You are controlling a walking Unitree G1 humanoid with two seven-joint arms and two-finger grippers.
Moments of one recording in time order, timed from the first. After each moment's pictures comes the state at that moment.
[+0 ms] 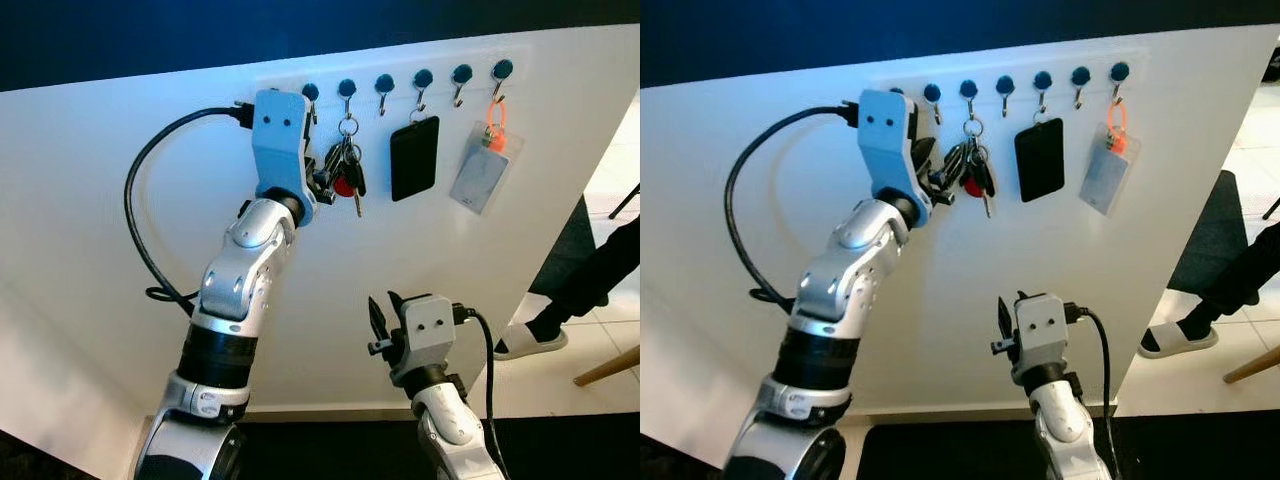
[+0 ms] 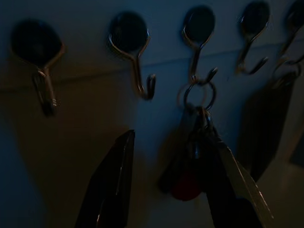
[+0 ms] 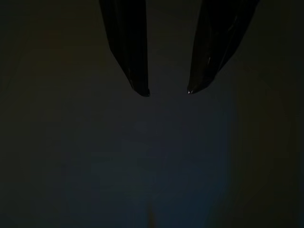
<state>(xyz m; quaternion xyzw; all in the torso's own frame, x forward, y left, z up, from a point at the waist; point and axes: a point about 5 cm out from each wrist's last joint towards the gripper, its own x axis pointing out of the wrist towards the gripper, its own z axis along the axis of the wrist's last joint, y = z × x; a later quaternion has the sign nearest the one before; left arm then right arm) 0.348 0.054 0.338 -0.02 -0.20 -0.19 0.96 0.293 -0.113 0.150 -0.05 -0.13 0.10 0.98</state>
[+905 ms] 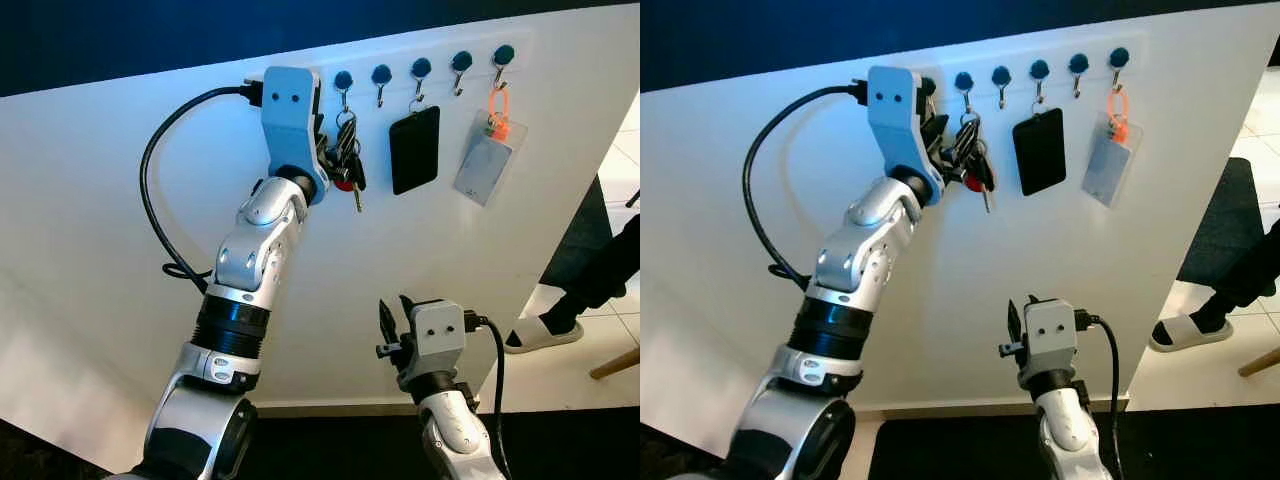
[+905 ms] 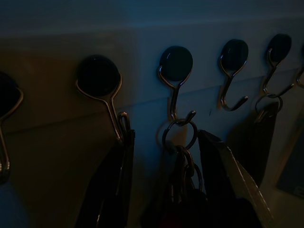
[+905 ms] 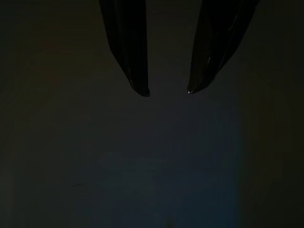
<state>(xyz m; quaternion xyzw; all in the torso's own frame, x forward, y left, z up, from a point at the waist) 0.358 0.044 0.357 -0.05 -0.23 -0.22 0.95 0.286 -0.119 0.148 -0.05 -0.13 0.08 0.99</state>
